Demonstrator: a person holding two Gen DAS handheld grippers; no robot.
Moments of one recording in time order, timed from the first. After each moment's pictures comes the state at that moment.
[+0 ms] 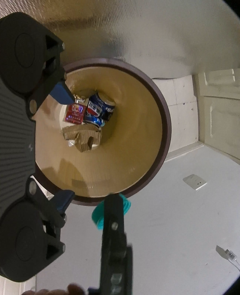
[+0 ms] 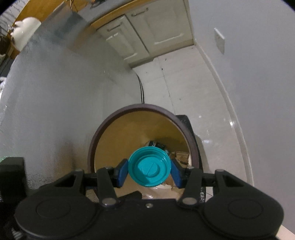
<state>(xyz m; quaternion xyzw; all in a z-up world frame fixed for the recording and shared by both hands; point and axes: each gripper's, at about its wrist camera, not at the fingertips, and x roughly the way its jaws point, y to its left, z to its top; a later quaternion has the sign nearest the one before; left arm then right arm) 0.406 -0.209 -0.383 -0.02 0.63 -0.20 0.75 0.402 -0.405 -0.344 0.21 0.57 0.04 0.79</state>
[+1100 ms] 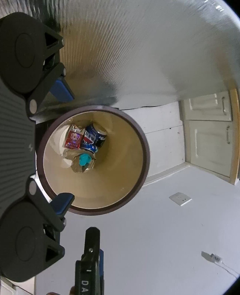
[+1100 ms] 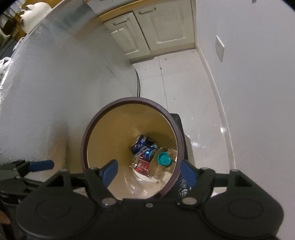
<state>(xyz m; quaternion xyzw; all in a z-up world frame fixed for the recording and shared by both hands) 0.390 -0.177 -0.307 0.02 0.60 -0.14 0.79 0.380 -0.411 -0.315 0.14 0.58 0.05 0.80</state>
